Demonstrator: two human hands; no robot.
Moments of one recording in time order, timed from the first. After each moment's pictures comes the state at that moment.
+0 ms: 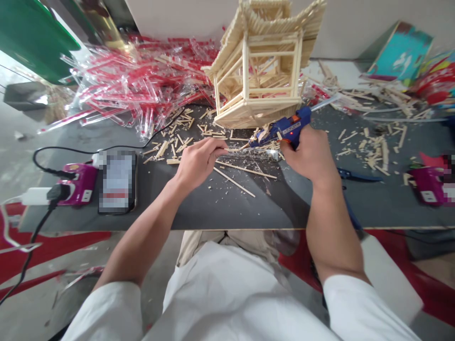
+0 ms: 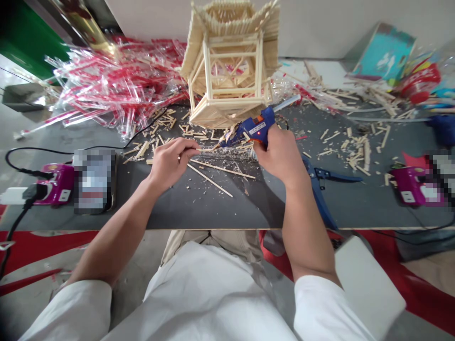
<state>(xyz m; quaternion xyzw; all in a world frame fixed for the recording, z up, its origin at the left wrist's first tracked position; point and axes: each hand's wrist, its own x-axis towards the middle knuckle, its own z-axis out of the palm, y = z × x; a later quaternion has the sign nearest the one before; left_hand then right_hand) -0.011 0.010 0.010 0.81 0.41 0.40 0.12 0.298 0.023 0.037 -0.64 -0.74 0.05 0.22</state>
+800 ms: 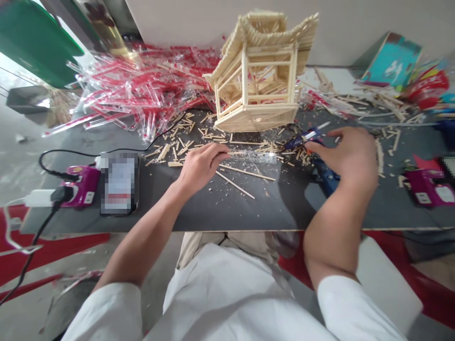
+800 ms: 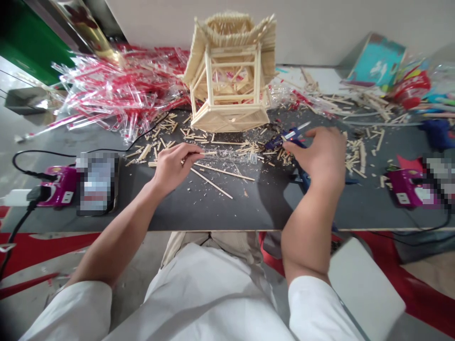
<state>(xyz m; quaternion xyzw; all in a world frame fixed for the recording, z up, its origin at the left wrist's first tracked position) -0.006 0.009 0.009 0.82 0.36 0.44 0.10 0.361 0.016 0.058 -0.79 -0.59 -0.03 0.17</state>
